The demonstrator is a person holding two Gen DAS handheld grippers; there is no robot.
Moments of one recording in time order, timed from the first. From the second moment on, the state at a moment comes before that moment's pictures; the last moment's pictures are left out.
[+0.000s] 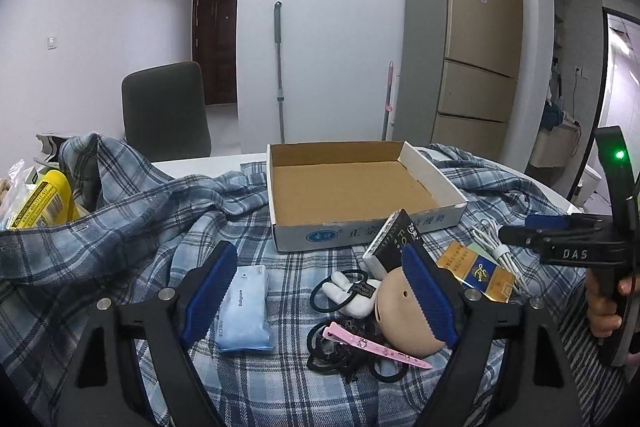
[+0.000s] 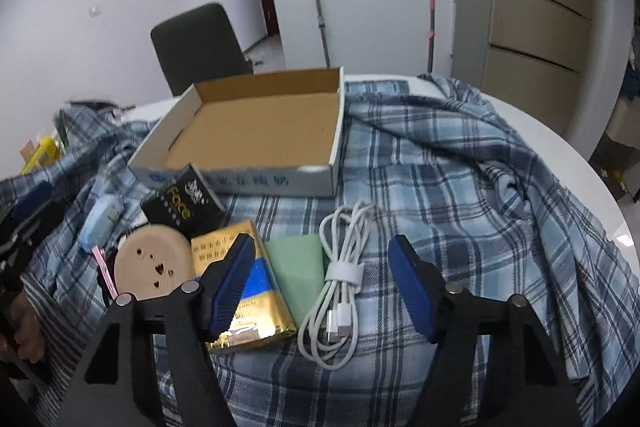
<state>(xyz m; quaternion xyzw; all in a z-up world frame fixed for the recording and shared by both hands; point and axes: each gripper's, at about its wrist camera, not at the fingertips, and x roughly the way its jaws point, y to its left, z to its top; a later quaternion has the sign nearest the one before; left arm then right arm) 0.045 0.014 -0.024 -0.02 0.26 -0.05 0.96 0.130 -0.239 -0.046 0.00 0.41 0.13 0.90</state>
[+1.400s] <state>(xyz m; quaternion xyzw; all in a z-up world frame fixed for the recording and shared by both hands) 0.052 0.019 -0.029 -0.03 0.28 -0.05 0.96 0.115 -0.215 -0.040 0.05 0.40 0.24 0.88</state>
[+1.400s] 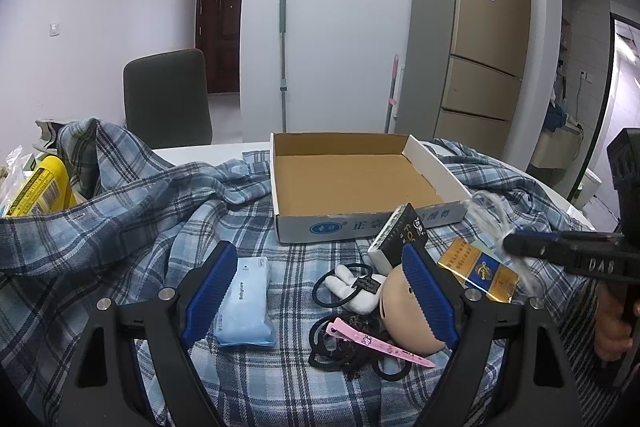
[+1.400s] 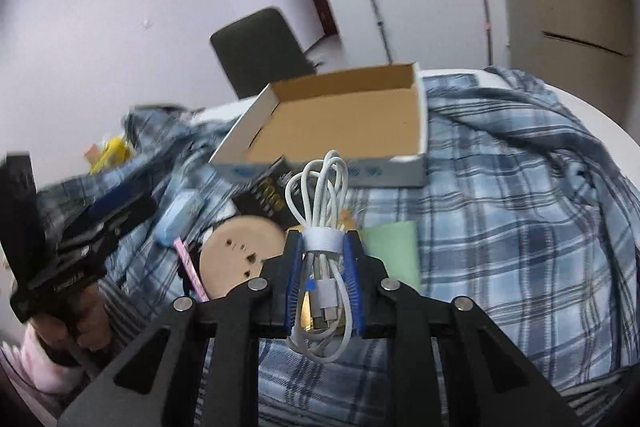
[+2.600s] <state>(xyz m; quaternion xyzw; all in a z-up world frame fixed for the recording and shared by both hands) 0.059 -0.017 -0.026 0.03 0.34 -0.14 0.93 0.105 -0.215 -0.030 0.01 0.34 0.18 0.92</state>
